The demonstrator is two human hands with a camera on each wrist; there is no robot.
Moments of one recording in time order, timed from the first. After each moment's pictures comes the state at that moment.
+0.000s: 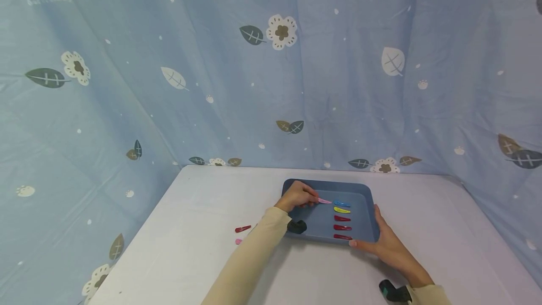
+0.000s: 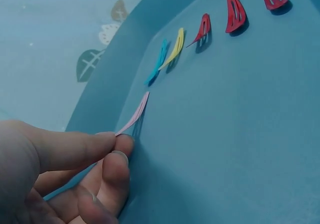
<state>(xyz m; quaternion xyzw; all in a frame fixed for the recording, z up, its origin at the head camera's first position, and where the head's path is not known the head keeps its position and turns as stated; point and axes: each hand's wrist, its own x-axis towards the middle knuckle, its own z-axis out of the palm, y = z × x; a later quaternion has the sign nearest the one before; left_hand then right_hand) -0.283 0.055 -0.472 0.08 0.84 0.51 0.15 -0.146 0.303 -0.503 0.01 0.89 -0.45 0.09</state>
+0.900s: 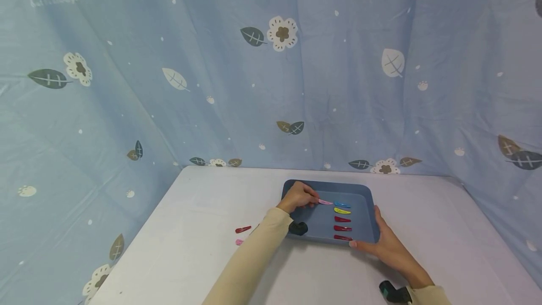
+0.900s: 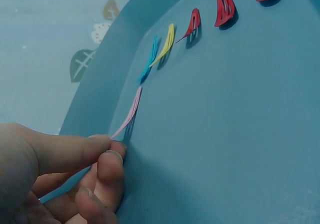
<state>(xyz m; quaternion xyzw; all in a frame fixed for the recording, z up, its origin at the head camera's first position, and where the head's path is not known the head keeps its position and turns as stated) -0.283 0.060 -0.474 0.06 0.87 0.48 0.13 -0.146 0.302 -0.503 0.02 0.89 -0.45 0.10</state>
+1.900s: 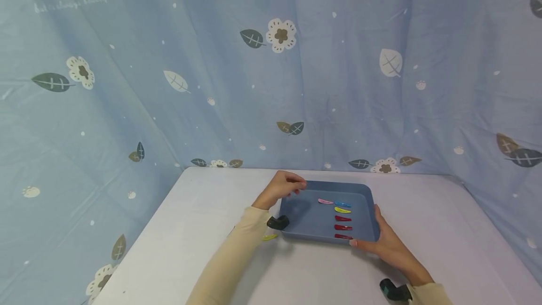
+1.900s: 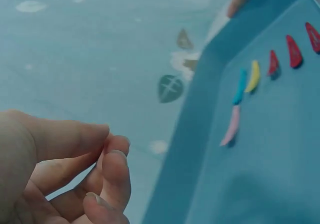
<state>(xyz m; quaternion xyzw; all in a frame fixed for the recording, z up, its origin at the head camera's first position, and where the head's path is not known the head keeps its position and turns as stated) -0.281 0.005 -0.429 0.13 0.82 0.54 0.13 -0.144 0.303 -0.501 0.01 0.89 -0.46 0.09</state>
